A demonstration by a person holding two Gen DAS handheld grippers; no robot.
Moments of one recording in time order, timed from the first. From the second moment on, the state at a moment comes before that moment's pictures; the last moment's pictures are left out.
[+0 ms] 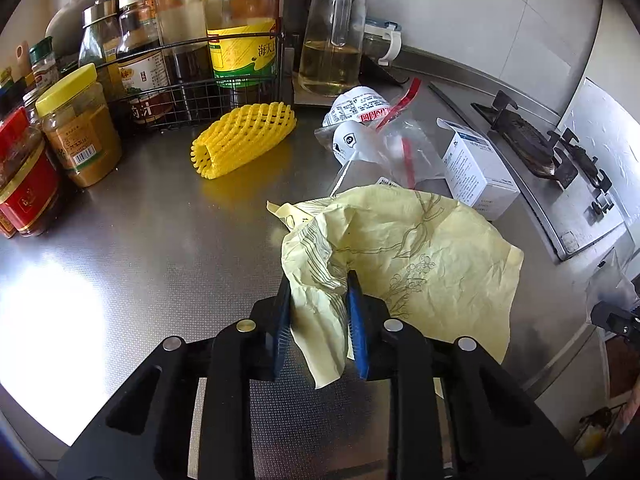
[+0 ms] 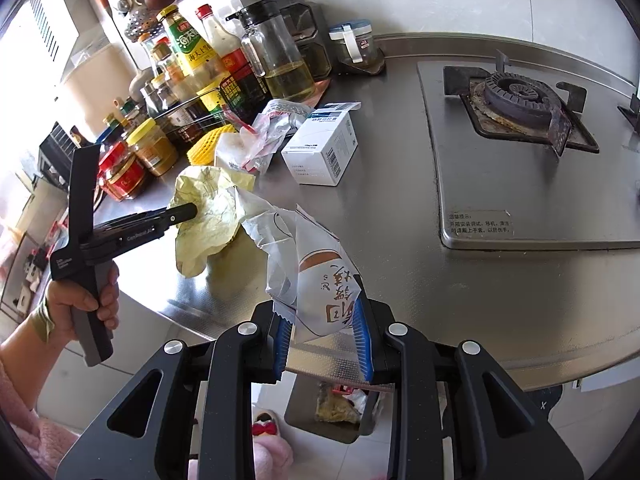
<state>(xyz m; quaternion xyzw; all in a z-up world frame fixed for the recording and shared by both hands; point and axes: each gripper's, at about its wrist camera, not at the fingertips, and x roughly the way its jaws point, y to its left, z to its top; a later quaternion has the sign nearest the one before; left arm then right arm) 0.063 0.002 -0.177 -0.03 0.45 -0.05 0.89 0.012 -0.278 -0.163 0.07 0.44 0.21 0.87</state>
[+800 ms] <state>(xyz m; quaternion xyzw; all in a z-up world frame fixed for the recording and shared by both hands) -0.097 -0.021 -0.162 -0.05 0.48 -0.06 0.88 -0.080 -0.255 -0.188 0.02 0.49 0.25 0.83</state>
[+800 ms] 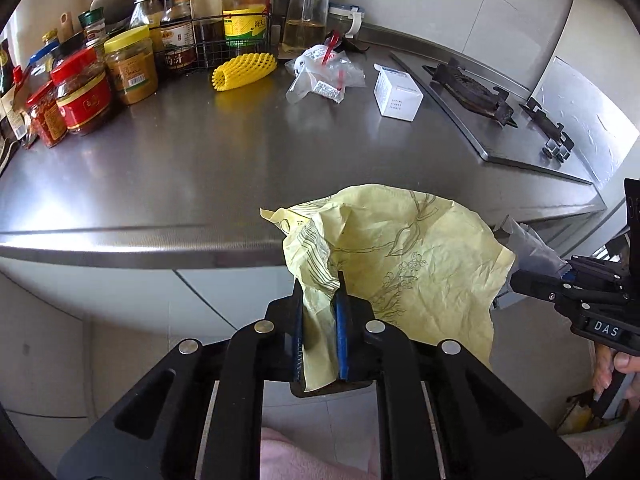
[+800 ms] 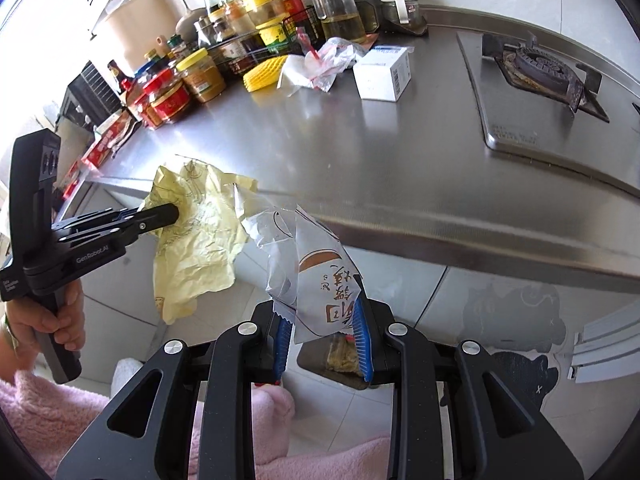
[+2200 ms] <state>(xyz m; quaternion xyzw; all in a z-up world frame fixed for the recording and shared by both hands) -0.086 -0.044 -0.496 -0.10 0.66 -0.04 0.74 -0.033 -0.219 -0.497 0.19 0.66 0.10 0.72</state>
